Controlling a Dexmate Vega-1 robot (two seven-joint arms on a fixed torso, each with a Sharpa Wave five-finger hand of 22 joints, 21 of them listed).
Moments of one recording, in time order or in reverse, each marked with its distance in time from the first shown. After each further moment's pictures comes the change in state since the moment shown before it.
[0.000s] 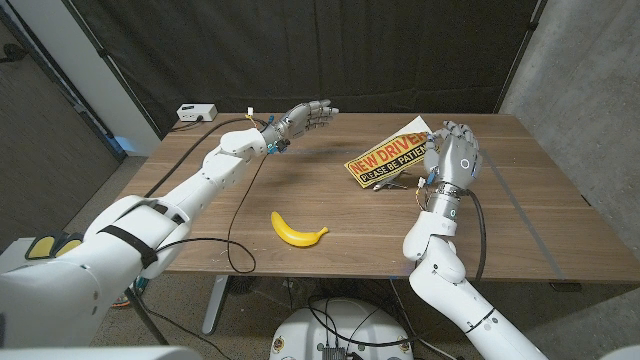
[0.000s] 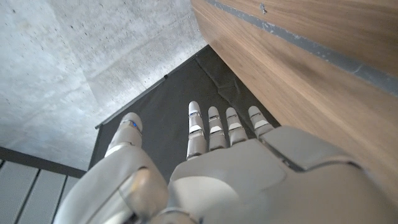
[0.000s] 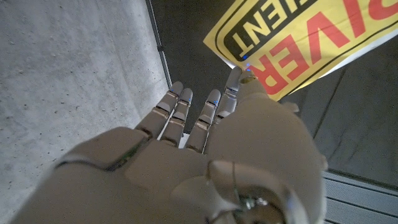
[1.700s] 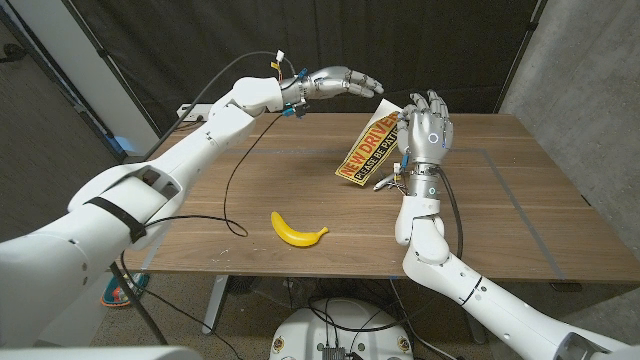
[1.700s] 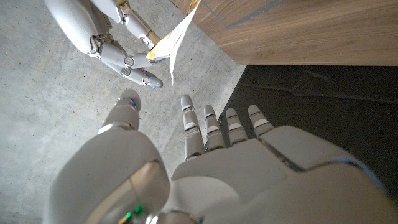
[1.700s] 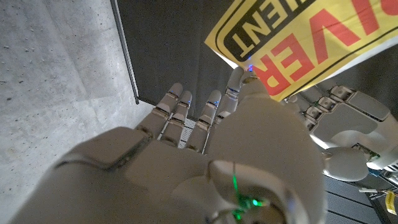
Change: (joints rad) left arm -0.137 0.058 0.117 -0.275 0.253 -0.115 -0.062; left_hand 0.268 -0.062 0.010 -0.001 0.008 0.146 -0.059 0.059 0.022 0.056 -0.078 0.020 0.038 0.008 0.005 0.007 0.000 0.023 0.002 -0.018 0.000; right arm 0.209 -0.118 -0.222 0.070 -0.151 -0.107 0.068; right_hand -0.005 -0.007 -0.015 0.015 0.005 0.006 -0.008 0.015 0.010 0.000 -0.007 -0.012 0.008 -0.022 0.000 -0.023 0.008 -0.021 0.000 0.006 0.004
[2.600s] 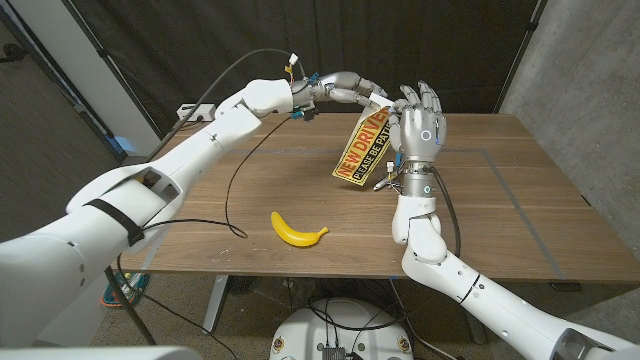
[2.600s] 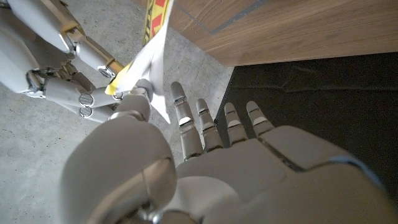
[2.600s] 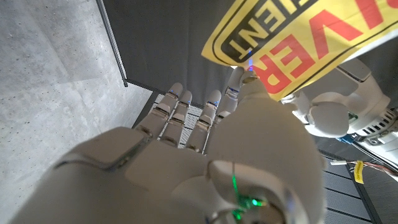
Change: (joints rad) left arm 0.008 -0.004 0.037 -0.050 0.126 0.021 0.109; left_hand 0.184 0.109 0.000 0.008 -0.005 0.273 -0.051 0.093 -0.003 0.157 -0.095 0.048 0.030 0.090 -0.054 0.034 -0.006 0.072 -0.001 0.019 0.005; right arm 0.015 -0.002 -0.019 0.009 -0.053 0.054 -0.048; right_hand 0.007 0.004 -0.014 0.003 -0.001 0.018 0.011 -0.002 -0.018 0.000 0.000 0.000 0.005 0.000 0.000 0.000 0.019 0.000 0.000 0.004 -0.003
